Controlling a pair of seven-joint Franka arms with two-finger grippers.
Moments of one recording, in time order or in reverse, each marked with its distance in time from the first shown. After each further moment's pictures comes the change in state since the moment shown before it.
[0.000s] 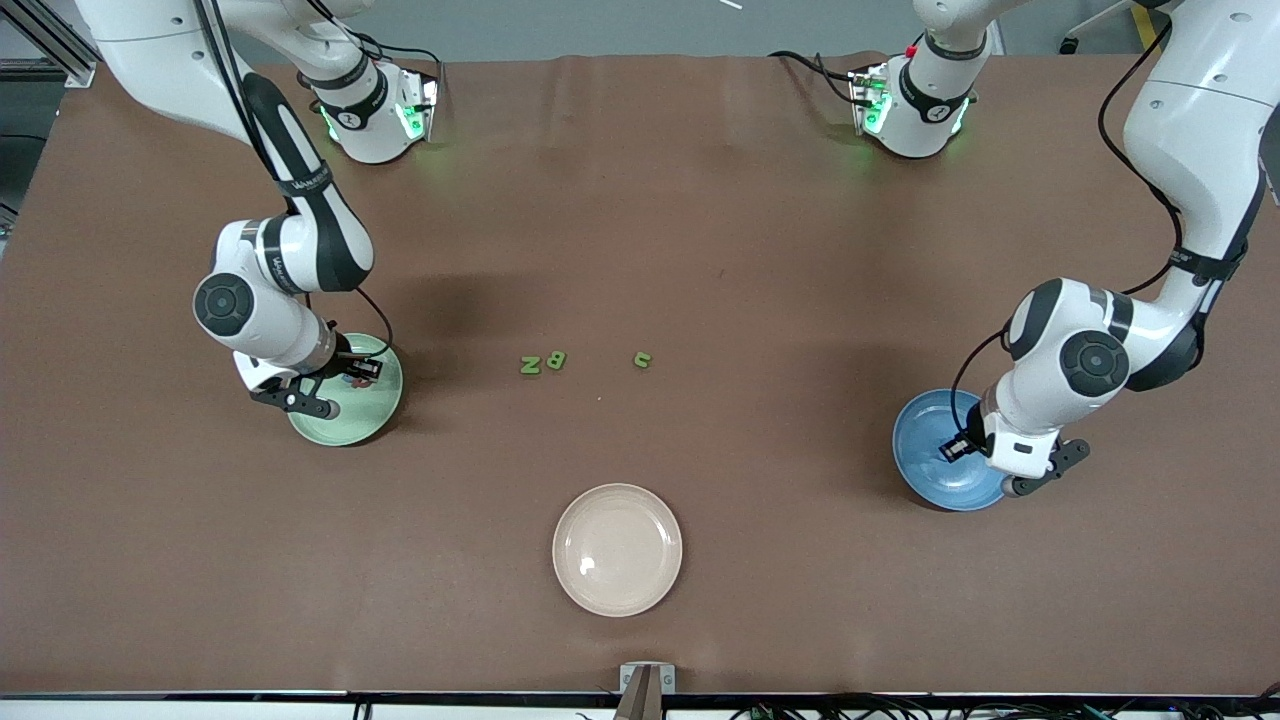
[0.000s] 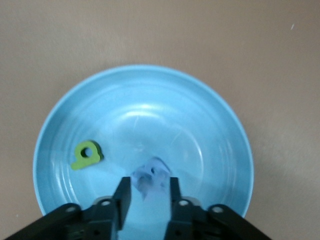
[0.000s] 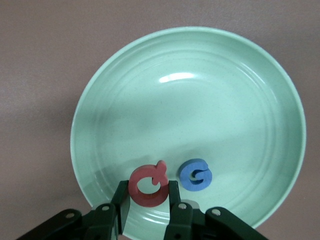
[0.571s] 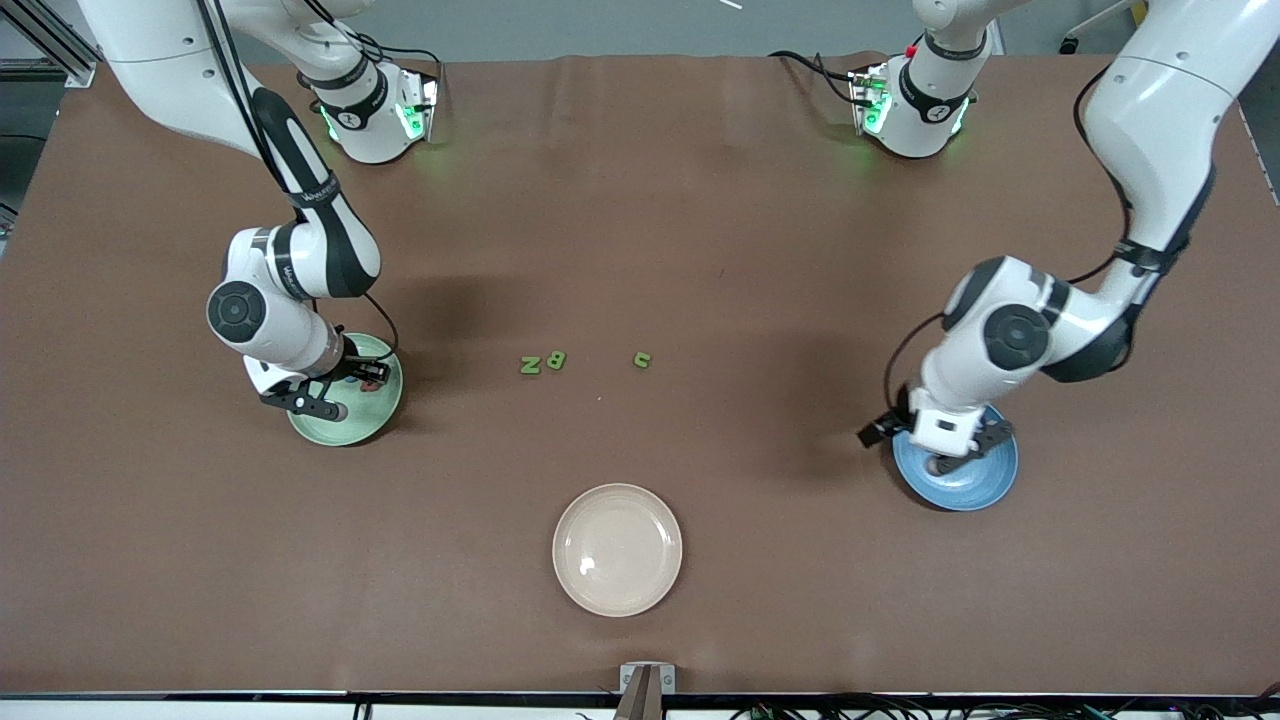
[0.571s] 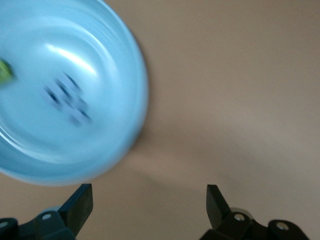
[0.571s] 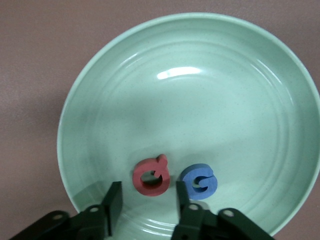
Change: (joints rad) left arm -0.056 -0.017 -0.181 -0.023 0.000 -0.054 -0.195; right arm 0.000 0.030 0.003 0.003 0.000 0.018 0.000
